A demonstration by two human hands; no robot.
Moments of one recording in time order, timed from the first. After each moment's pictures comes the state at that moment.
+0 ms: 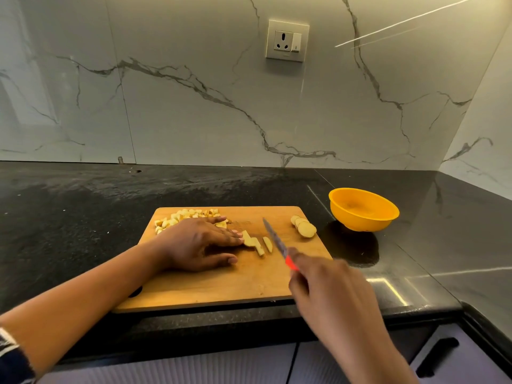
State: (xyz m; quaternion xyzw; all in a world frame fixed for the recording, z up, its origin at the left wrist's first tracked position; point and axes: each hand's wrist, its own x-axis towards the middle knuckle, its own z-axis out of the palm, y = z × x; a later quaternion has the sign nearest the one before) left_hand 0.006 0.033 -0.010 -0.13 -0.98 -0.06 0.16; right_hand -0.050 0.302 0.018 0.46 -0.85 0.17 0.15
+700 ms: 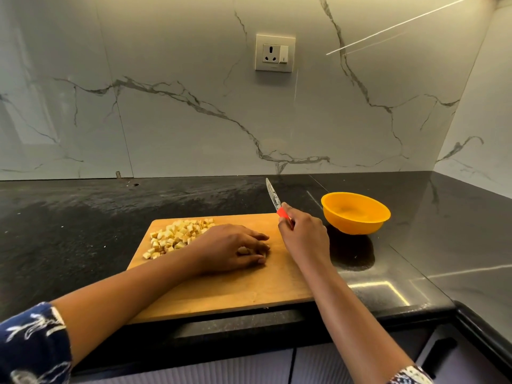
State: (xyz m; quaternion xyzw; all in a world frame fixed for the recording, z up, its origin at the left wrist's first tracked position) left_hand -0.041 0.077 0.001 -0.06 -0.99 -0.05 0.08; right_hand -0.149 0.220 -0.006 0.34 -0.85 0.36 0.17
